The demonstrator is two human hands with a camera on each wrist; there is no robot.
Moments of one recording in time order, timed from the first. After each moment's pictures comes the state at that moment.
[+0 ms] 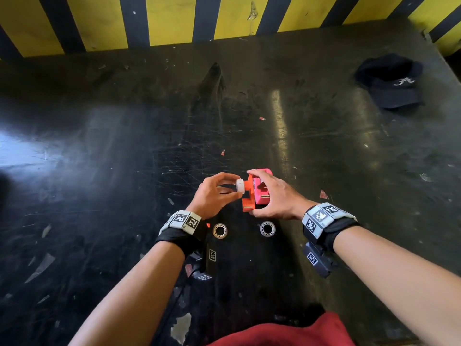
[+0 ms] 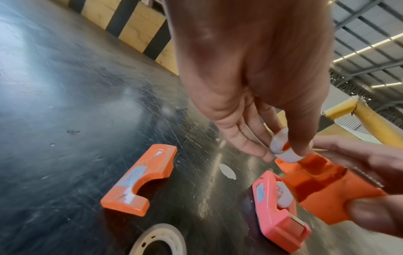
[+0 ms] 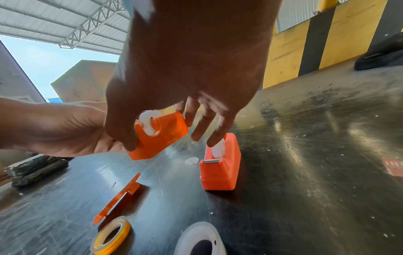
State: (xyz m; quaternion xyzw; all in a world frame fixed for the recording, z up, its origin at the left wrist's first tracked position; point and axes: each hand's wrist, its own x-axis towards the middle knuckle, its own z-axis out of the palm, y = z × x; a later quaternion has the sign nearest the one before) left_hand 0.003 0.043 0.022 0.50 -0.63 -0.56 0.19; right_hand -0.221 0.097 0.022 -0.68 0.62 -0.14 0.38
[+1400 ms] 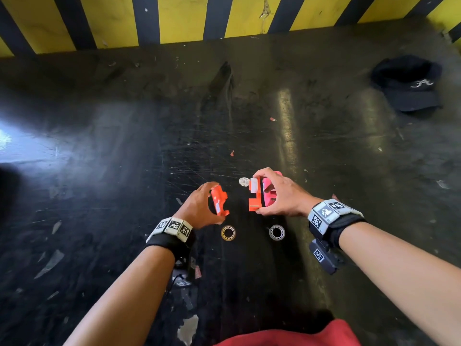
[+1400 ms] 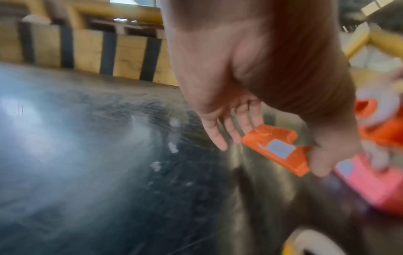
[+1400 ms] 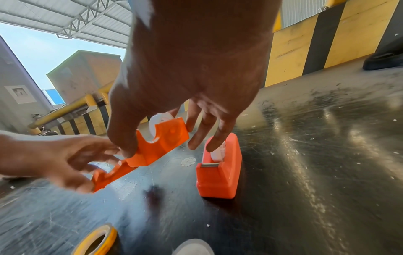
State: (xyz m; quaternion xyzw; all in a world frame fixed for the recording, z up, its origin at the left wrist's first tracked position) left_hand 0.062 0.042 0.006 0.54 -0.75 -0.39 0.03; right_hand -0.215 0.078 0.028 -0.67 0.62 -0.11 0.40
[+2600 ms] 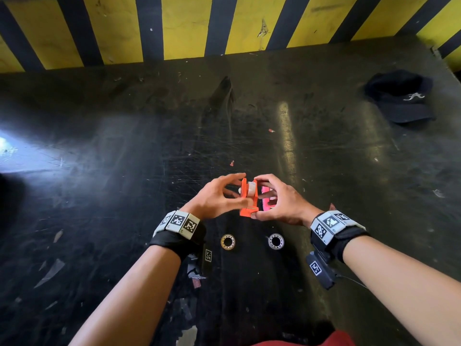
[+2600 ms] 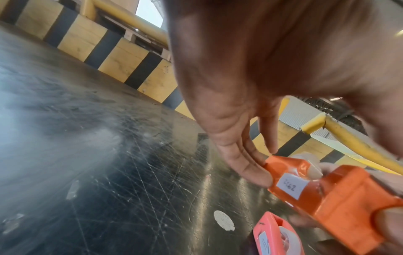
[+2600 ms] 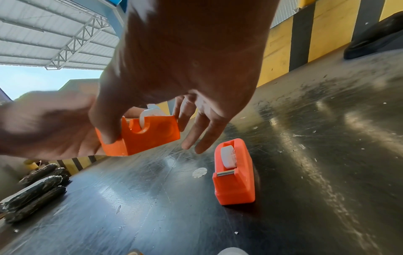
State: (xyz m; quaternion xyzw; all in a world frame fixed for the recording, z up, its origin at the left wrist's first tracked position) left_hand 0.016 0.025 0.071 0.46 -0.69 -0.55 0.10; right_hand -0.213 0.084 0.040 -0.61 0.60 -0.23 0.46
